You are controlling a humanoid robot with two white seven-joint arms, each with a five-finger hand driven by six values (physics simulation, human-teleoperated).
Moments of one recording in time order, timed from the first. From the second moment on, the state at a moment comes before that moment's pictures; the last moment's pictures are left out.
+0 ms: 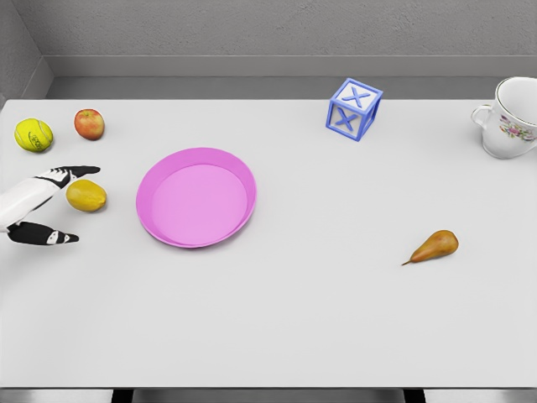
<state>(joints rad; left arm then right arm) -0.06 0.71 0.03 -1.39 -0.21 -0.61 -0.45 0.02 0.00 -0.22 0.02 0.08 -0.06 -0.08</state>
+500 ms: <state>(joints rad) -0.13 0.70 0.03 -1.38 -0.34 -0.61 -0.55 0.02 0.00 -0.22 0.02 0.08 -0.06 -0.08</state>
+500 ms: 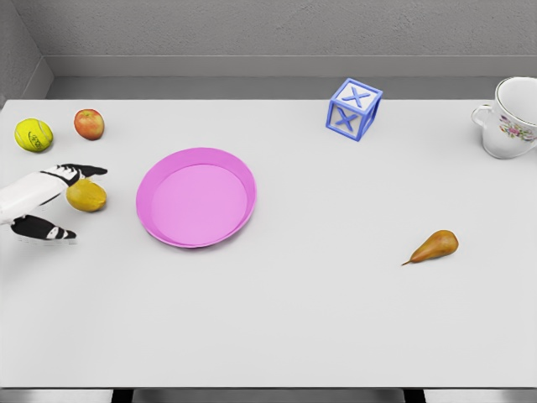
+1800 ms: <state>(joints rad) -0.45 0.74 -0.31 -1.21 -0.56 -0.61 -0.57 0.02 0.00 -0.21 0.02 0.08 -0.06 -0.08</state>
